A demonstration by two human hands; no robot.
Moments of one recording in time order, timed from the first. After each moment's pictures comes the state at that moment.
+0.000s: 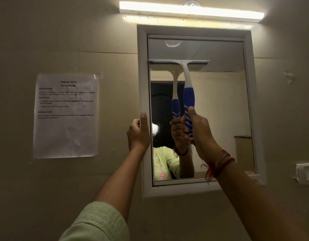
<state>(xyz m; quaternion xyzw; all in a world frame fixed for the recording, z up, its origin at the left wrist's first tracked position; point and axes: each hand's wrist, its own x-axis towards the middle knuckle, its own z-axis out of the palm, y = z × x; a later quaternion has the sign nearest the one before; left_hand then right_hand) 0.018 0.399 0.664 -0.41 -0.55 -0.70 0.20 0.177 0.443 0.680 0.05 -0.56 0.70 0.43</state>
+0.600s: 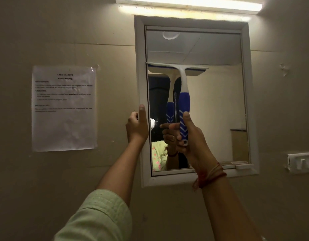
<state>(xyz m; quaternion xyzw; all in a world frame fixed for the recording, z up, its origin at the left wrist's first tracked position) 0.021 0.397 0.665 -0.40 -0.56 -0.70 0.19 0.173 0.434 0.637 0.01 -0.60 0.66 0.45</state>
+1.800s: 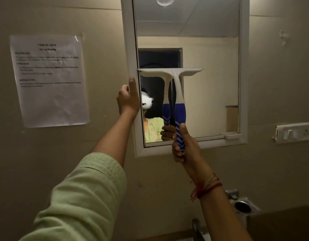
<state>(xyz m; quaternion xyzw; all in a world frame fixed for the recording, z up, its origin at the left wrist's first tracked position) 0.022 0.399 0.668 -0.39 -0.58 -0.69 0.20 0.192 0.431 0.542 -0.07 -0.59 0.67 0.44</state>
